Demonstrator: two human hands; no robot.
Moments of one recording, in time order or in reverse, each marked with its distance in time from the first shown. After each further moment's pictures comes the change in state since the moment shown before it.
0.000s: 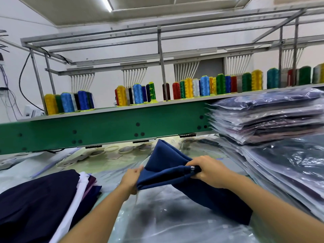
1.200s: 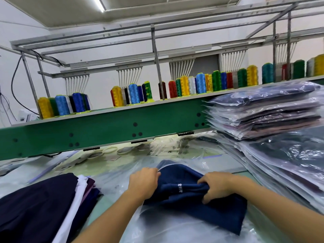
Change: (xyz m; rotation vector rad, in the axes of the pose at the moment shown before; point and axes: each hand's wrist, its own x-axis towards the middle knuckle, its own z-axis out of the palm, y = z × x) left_hand -0.030 0.018 0.033 1.066 0.159 0.554; right_hand -0.020 0.014 0.017 -0.131 -0.476 0.267
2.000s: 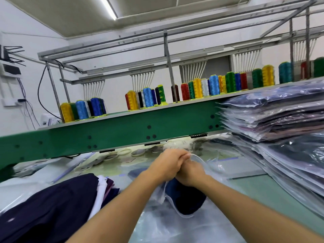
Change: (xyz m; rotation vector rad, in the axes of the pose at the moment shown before) left_hand 0.007 0.023 -0.083 -0.408 0.034 0.307; right_hand 0.074 -0.121 -0.010 0.019 0.553 0.048
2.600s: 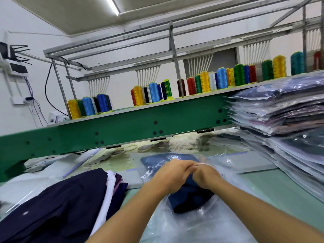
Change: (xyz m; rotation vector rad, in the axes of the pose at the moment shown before) left_hand -0.039 -0.021 0.017 0.057 -0.111 -0.001; right_hand -0.002 0.024 0.037 0.163 -0.123 0.148
